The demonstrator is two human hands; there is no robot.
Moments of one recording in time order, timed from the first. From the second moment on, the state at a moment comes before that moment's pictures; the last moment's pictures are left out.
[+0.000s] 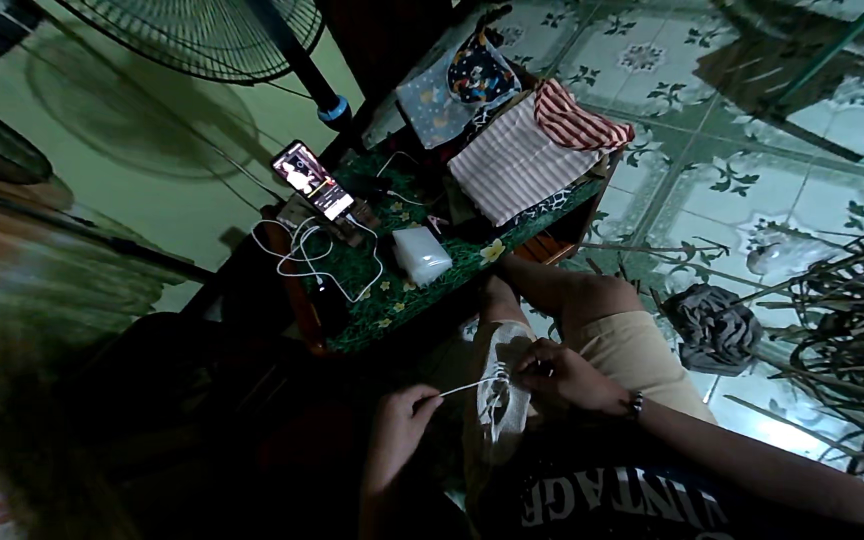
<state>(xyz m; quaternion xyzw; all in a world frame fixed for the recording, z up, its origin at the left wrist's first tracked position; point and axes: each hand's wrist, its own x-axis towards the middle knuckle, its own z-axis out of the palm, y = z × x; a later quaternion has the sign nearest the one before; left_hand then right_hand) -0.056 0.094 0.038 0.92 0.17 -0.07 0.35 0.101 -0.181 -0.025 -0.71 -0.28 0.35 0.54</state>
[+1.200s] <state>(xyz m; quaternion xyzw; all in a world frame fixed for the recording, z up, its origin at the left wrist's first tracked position) -0.120 0.144 0.001 0.85 0.34 -0.01 0.39 0.103 -0.182 -0.029 -0.72 -0.28 0.35 0.54</state>
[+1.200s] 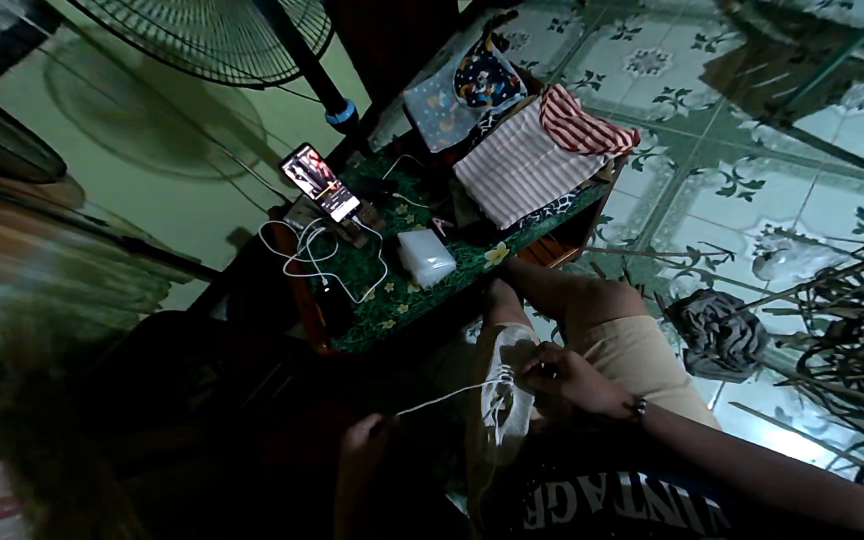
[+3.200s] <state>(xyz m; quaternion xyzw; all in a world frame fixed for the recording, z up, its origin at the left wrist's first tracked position) -0.018 0.037 0.005 0.77 0.19 0.06 0.61 0.097 -0.159 -0.028 -0.73 -0.39 0.22 0.52</state>
